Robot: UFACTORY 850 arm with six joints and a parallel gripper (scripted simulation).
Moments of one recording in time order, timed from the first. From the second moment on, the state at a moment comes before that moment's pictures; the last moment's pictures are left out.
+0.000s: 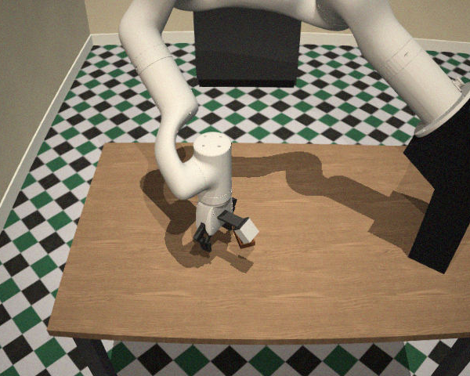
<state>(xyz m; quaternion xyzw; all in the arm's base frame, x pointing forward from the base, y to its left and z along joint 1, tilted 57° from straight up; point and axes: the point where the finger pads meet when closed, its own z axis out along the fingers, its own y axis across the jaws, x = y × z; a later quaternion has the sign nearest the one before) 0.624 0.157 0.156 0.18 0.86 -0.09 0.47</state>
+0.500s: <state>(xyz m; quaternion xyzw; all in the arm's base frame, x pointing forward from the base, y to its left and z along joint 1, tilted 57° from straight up) 0.628 0.139 0.172 0.29 0.83 -0.03 0.48</state>
